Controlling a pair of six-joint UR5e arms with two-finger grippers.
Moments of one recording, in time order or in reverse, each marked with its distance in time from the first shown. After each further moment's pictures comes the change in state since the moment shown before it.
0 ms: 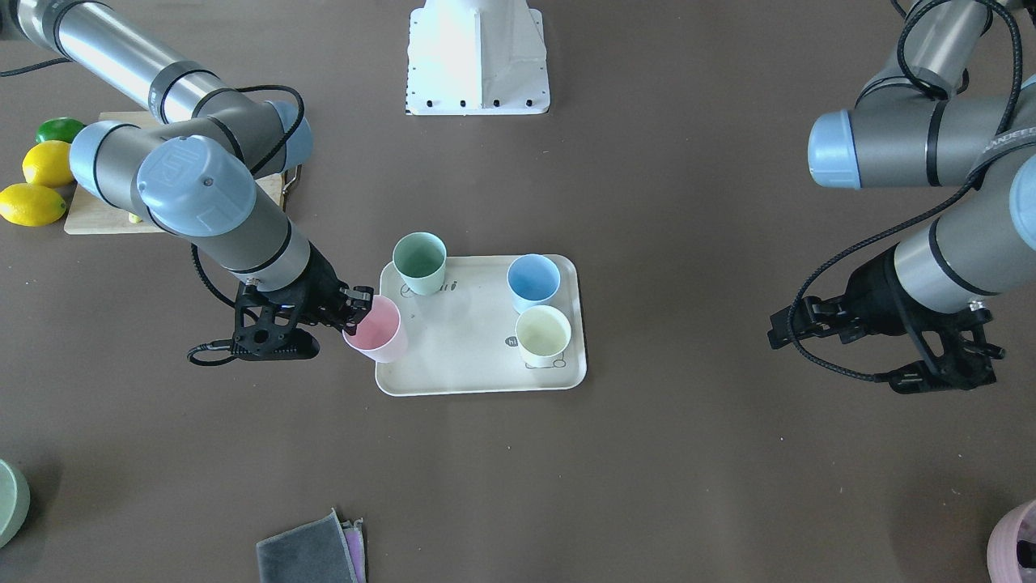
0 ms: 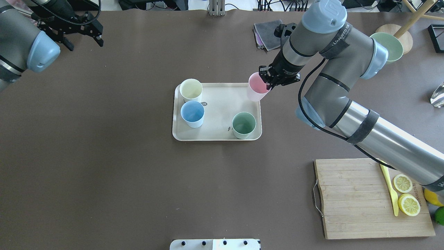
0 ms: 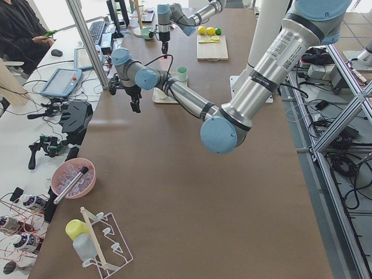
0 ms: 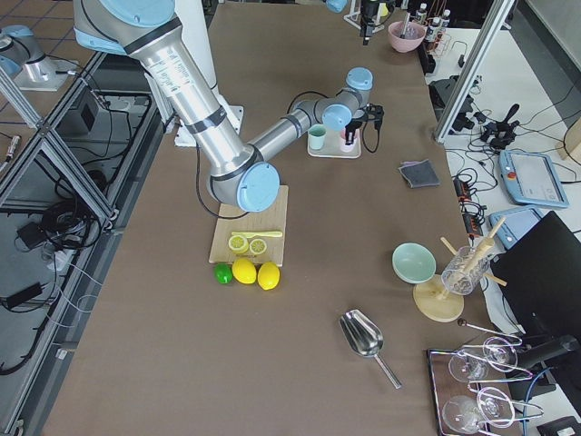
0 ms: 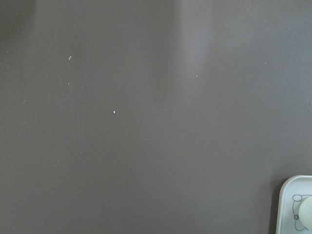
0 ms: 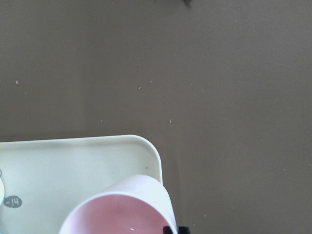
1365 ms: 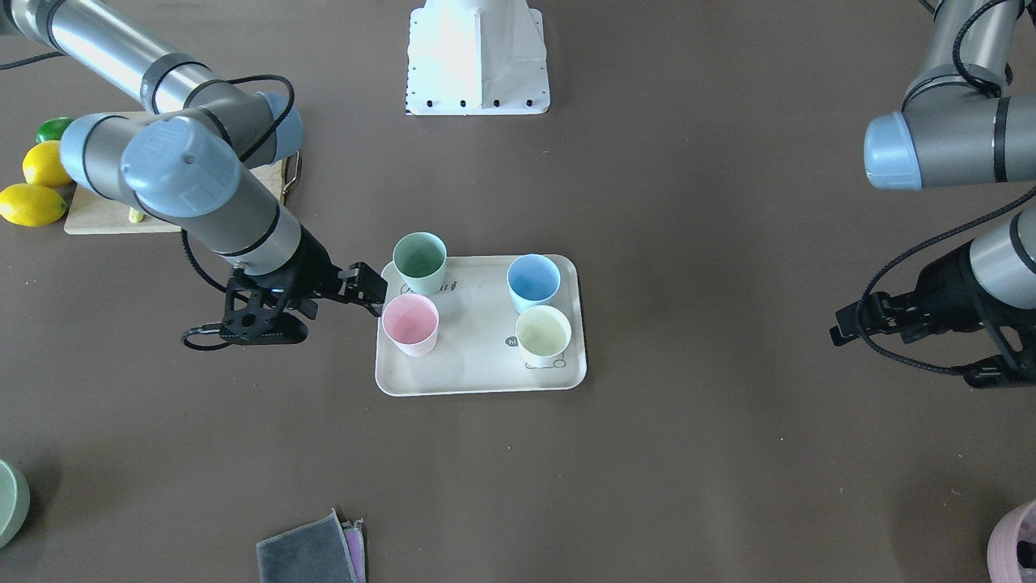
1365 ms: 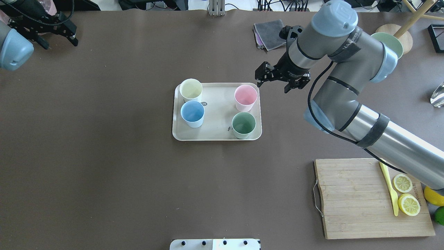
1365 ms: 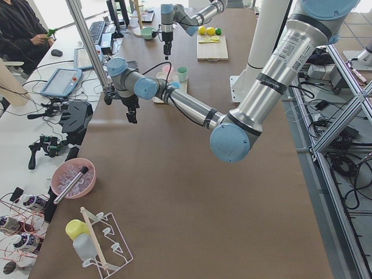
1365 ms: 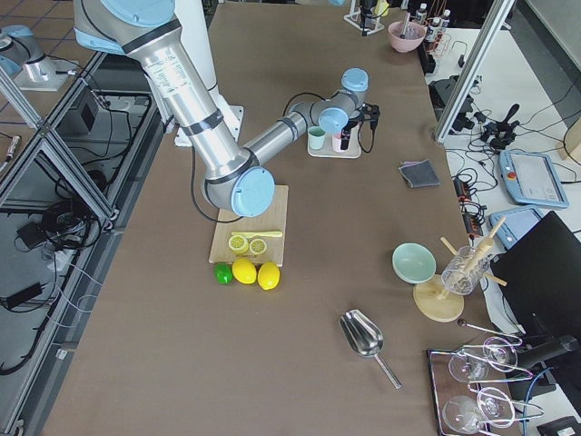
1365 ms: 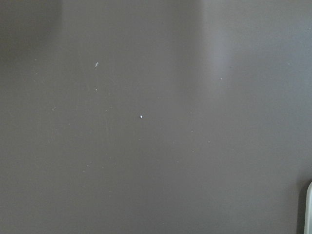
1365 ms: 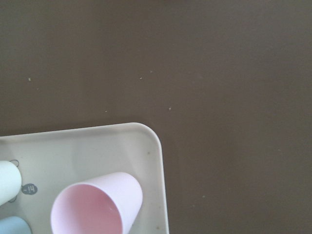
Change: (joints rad) left arm -0.083 0.096 -0.019 0.002 -0.017 0.157; right arm 0.064 -0.092 0.076 0.047 0.095 0.028
